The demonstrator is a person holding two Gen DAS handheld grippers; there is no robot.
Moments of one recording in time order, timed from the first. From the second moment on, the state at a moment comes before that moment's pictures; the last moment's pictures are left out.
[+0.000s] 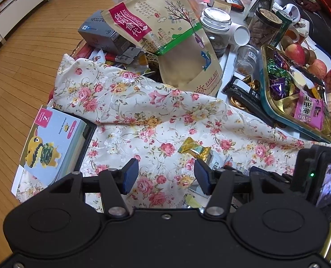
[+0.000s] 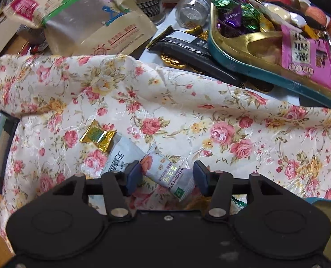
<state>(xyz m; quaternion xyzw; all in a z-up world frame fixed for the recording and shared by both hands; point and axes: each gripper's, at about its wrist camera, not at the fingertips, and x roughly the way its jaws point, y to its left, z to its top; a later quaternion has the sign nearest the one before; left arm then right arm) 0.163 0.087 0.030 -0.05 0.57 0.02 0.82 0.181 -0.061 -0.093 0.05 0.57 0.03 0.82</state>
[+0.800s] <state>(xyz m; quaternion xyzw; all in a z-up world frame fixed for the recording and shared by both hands) 0.164 0.092 0.021 -0.04 0.57 0.04 0.82 0.173 -0.044 -0.086 0.01 0.56 0.09 0.82</state>
